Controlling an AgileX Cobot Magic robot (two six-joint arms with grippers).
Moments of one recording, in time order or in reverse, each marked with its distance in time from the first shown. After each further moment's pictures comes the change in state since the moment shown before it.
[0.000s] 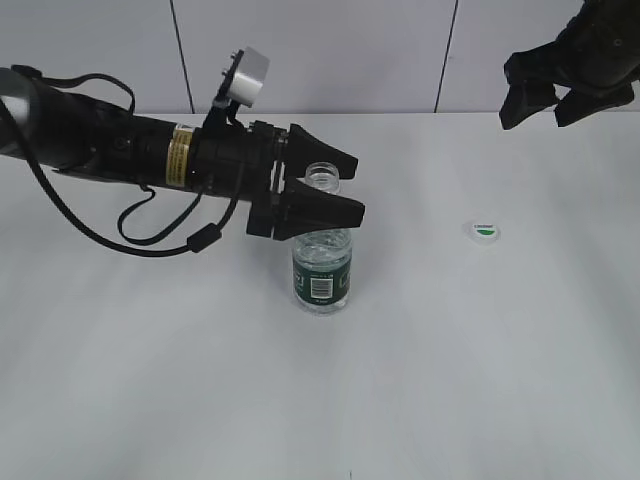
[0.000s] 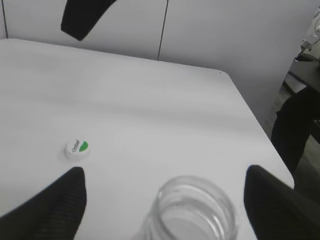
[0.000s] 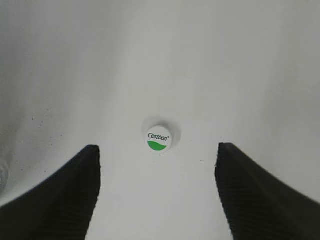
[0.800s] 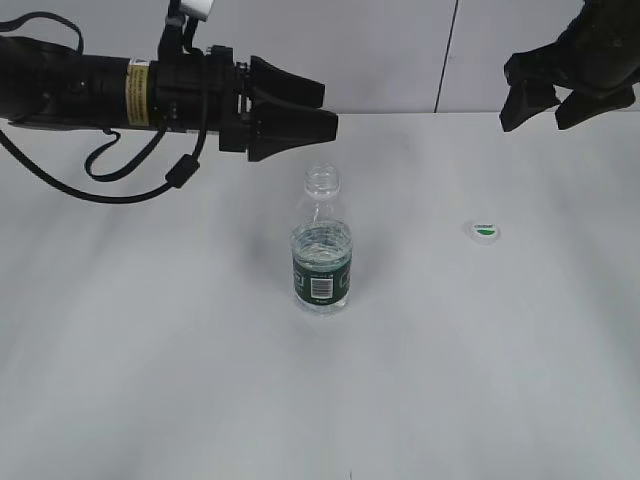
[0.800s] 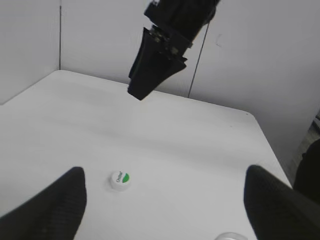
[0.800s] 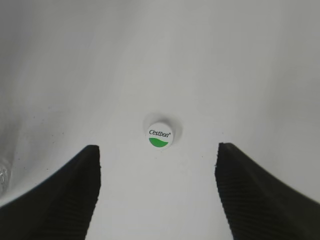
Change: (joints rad) left arm 0.073 -0.090 -0.052 -0.043 0.000 -0.157; right arm 0.000 -0.001 0.000 0.000 0.012 0.016
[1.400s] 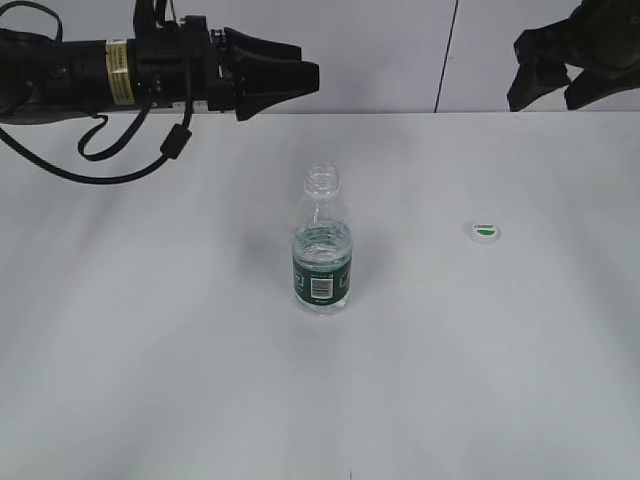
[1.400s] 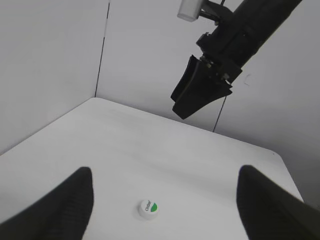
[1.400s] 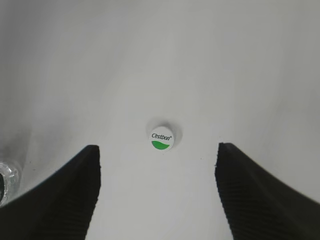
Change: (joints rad) left arm 0.049 -0.001 -0.018 -0.124 0.000 -0.014; right arm 0.000 -0.050 0.000 0.000 0.004 0.004
